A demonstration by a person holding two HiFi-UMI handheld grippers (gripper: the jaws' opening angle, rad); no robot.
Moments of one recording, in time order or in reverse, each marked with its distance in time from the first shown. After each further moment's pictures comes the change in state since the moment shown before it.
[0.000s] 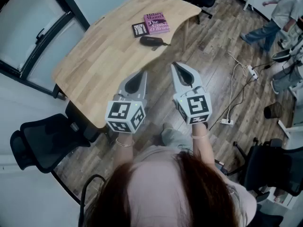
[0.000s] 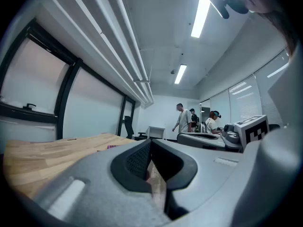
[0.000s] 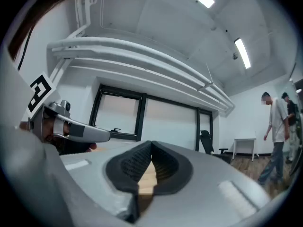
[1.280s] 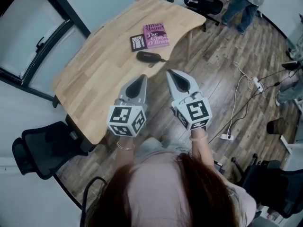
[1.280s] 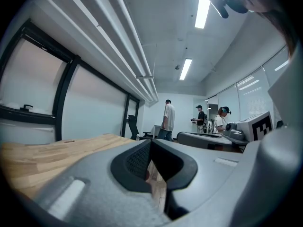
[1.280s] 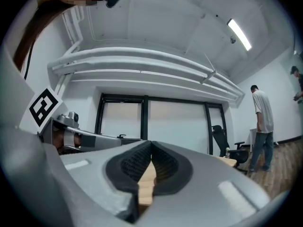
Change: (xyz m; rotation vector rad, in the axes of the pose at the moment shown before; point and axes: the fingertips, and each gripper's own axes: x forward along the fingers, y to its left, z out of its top) left arm 0.135 0.010 0.000 0.013 0.016 0.075; right arm 0.078 -0.094 -0.017 0.119 -0.043 0.152
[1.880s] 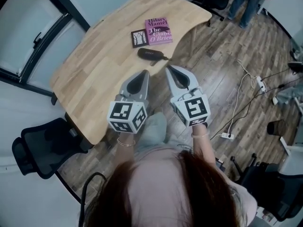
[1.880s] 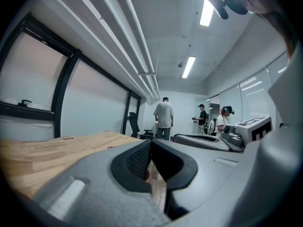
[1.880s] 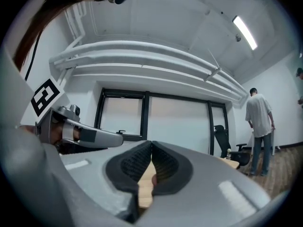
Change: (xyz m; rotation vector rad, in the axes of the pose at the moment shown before) left arm 0.042 0.028 -0.011 -0.023 0.026 0.002; right arm 0.049 -0.017 -0.024 -0.052 0.028 0.025
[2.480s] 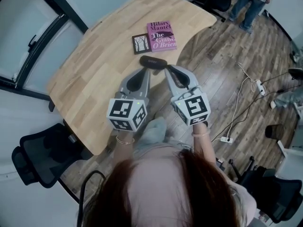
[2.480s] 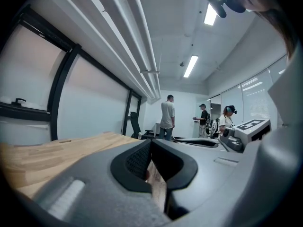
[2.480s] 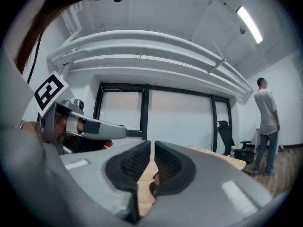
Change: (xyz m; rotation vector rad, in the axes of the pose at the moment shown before) left arm 0.066 0.067 0.012 -0.002 0.006 -0.011; right arm 0.087 -0.027 -0.023 0.002 0.063 0.031
